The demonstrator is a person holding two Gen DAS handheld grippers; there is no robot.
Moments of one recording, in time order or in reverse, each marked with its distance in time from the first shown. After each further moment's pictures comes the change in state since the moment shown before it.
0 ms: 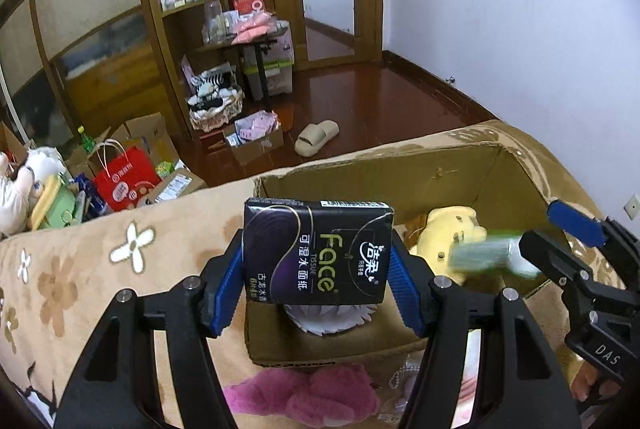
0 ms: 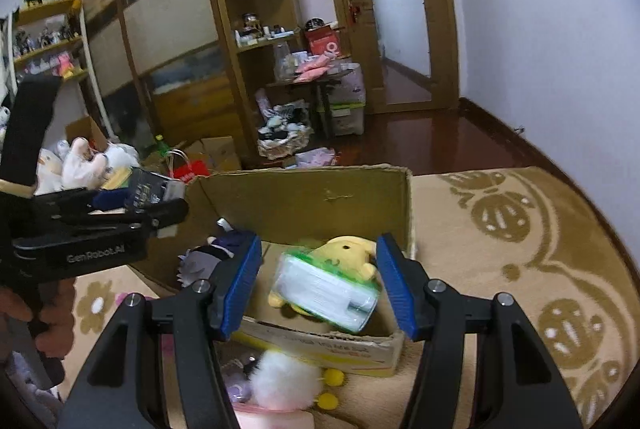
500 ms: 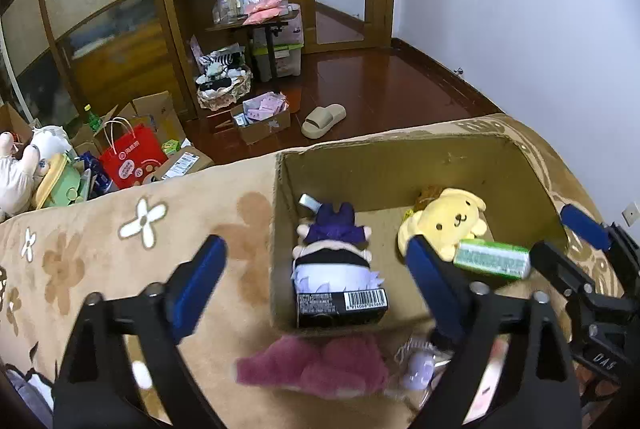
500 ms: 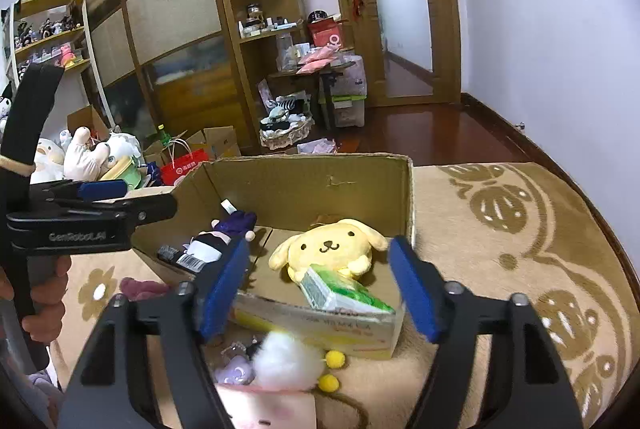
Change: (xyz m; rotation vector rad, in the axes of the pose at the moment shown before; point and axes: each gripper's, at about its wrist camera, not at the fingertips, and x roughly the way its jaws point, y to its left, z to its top) left arm -0.017 0.012 -0.004 -0.030 0.058 0.023; right arm -0.011 0.006 -0.004 -0.021 0.028 -0.013
